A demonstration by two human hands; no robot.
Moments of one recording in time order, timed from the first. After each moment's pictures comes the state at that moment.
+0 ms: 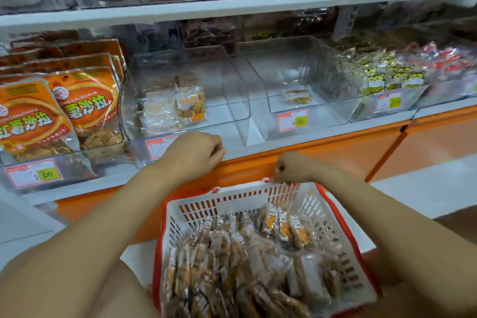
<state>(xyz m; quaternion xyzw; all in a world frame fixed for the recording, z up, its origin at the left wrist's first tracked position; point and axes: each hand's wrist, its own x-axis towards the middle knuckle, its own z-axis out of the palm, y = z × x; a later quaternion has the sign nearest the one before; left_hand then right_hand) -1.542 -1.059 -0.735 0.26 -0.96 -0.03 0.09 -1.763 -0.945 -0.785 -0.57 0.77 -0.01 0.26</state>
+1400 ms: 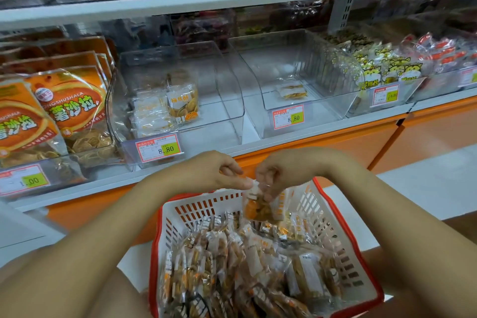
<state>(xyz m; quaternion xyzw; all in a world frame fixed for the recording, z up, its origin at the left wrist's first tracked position) -1.551 -1.026 -0.728 0.27 -0.87 -0.39 -0.08 -1.739 -0.932 -0.733 -0.68 0.63 0.02 0.36</state>
